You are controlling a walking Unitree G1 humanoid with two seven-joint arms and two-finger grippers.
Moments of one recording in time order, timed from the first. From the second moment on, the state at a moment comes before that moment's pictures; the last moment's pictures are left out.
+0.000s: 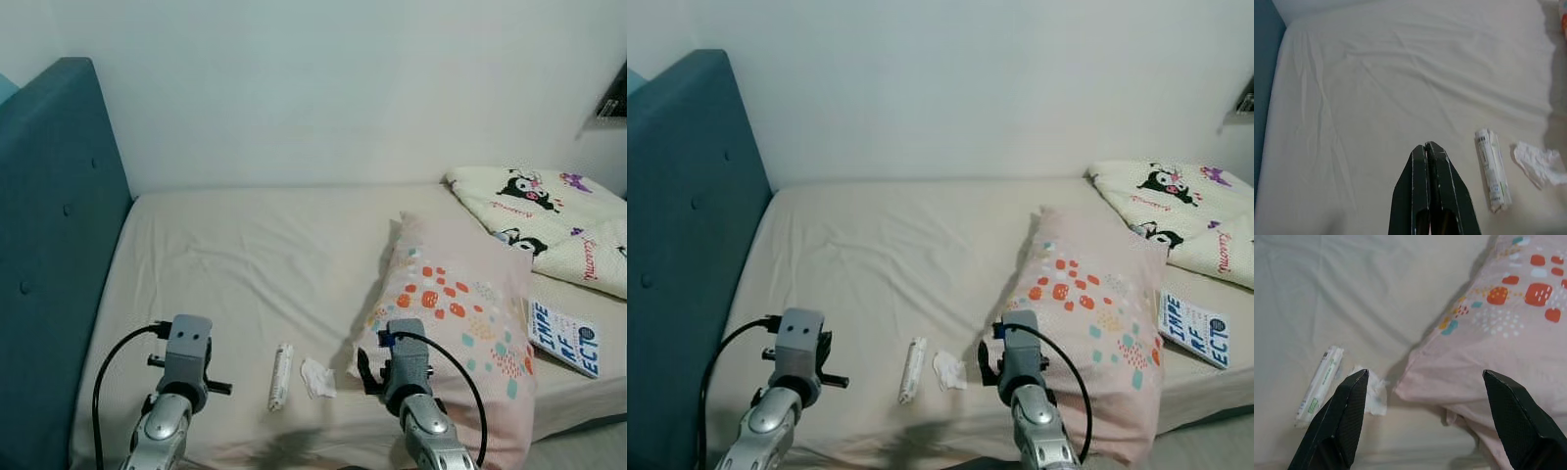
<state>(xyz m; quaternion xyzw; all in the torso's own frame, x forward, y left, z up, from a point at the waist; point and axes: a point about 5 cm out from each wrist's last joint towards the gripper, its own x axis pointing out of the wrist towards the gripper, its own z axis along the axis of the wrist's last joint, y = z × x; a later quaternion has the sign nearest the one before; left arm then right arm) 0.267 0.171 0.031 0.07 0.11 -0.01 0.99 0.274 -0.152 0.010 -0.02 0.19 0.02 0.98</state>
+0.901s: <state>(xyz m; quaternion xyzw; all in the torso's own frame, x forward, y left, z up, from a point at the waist) 0.264 0.151 0.023 0.10 0.12 -0.06 0.99 0.273 -0.141 0.010 -0.03 0.19 0.05 0.98</state>
